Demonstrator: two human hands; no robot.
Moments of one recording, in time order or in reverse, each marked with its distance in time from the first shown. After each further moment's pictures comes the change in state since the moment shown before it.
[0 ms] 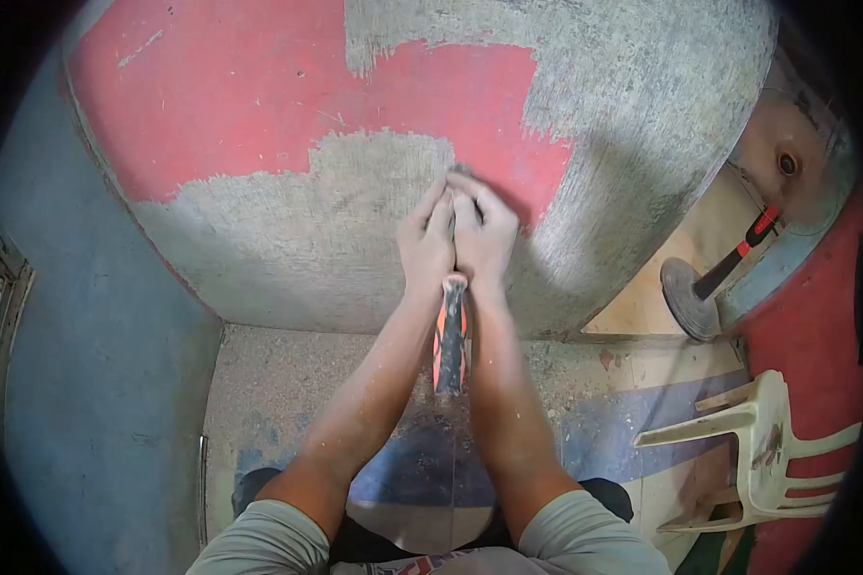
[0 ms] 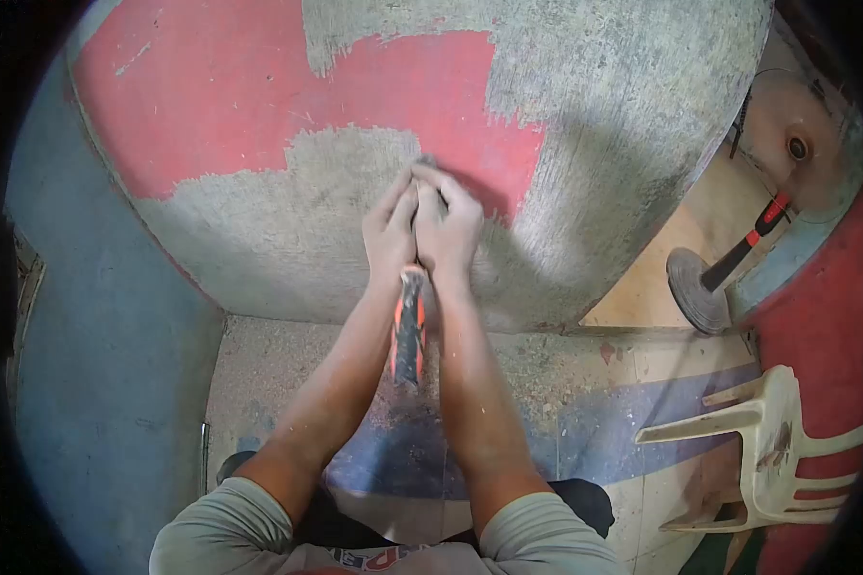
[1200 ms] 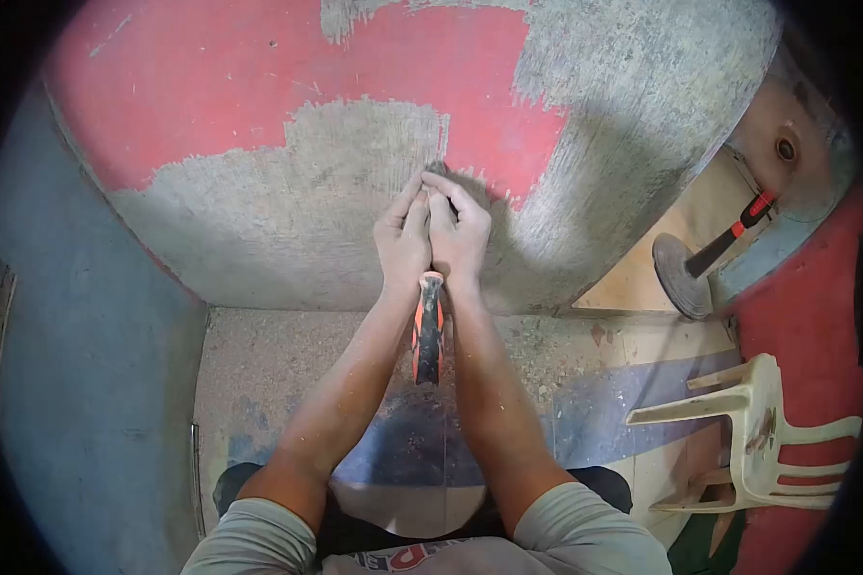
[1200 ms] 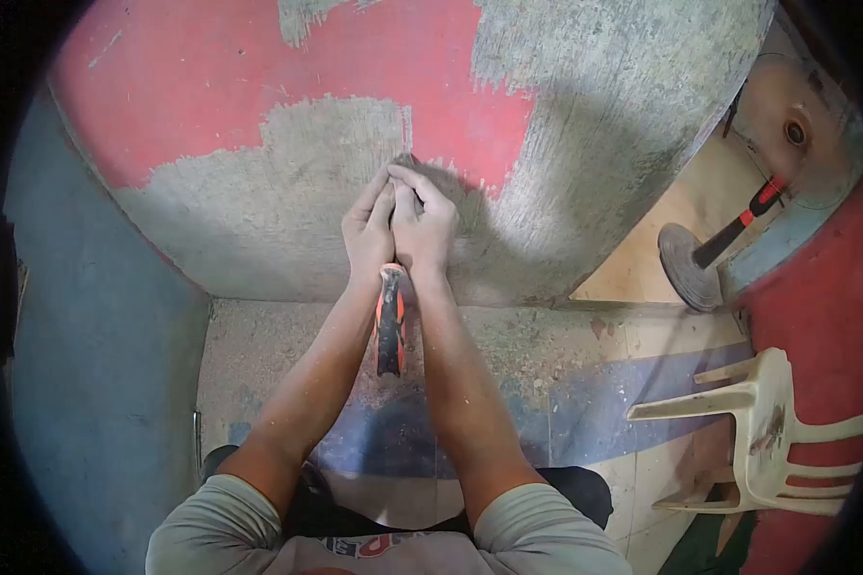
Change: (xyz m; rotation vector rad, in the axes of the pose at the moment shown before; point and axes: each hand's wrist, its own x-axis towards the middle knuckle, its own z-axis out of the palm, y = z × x) left_hand -0.015 -0.016 -0.015 -0.047 -0.007 -0.086; right_hand -0.028 0.021 0.003 -0.028 0.012 0.053
